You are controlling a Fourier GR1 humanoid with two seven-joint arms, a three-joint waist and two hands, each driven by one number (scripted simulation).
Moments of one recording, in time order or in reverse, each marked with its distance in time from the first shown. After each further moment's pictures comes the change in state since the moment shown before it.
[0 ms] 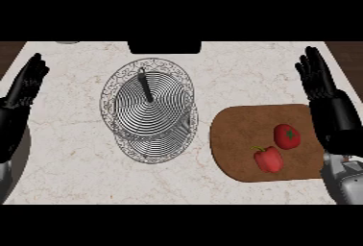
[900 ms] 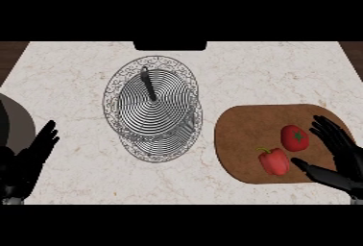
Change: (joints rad) left arm 0.242 -0.100 0.024 0.271 0.160 -0.021 0.249; right arm 0.341 -0.023 -0.166 0.275 -0.156 0.194 -0.198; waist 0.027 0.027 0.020
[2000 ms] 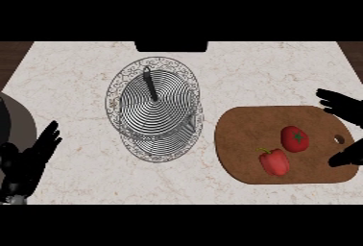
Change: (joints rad) left arm -0.020 -0.048 0.048 0.044 -0.042 -0.045 0.018; right arm -0.333 -0.331 0.042 0.081 -0.058 0.522 0.600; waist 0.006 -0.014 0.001
